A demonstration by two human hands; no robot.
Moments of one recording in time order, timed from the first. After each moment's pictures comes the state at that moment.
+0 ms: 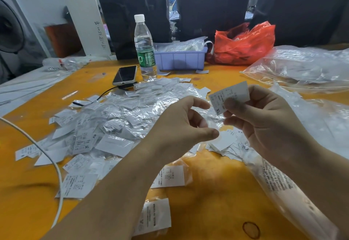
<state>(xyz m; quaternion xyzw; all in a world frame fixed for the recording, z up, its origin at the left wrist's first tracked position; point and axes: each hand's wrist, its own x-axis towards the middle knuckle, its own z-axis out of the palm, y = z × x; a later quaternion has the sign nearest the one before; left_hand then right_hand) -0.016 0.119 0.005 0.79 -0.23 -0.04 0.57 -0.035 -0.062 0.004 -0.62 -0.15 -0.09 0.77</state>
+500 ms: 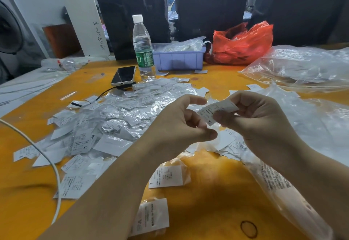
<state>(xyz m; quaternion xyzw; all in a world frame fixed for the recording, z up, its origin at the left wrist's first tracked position) -0.018 0.120 0.010 0.79 -0.23 -0.07 0.57 -0.039 -0.058 0.001 -0.74 -0.18 -0.16 0.63</state>
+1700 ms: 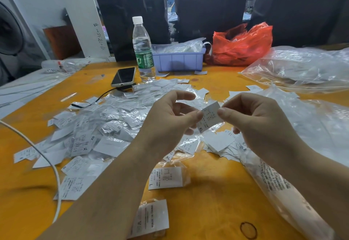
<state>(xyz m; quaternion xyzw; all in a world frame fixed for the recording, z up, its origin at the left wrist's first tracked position) -0.011 0.124 0.010 0.75 -0.17 -0.01 0.63 -0.041 -0.057 0.007 -0.81 -0.08 -0.19 0.55</state>
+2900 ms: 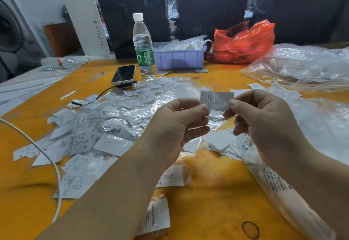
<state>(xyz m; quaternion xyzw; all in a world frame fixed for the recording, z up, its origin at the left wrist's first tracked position) -0.017 0.110 0.009 0.55 -0.06 -0.13 0.82 -0.040 -0.056 0.002 -0.72 -0.02 -0.19 0.67</state>
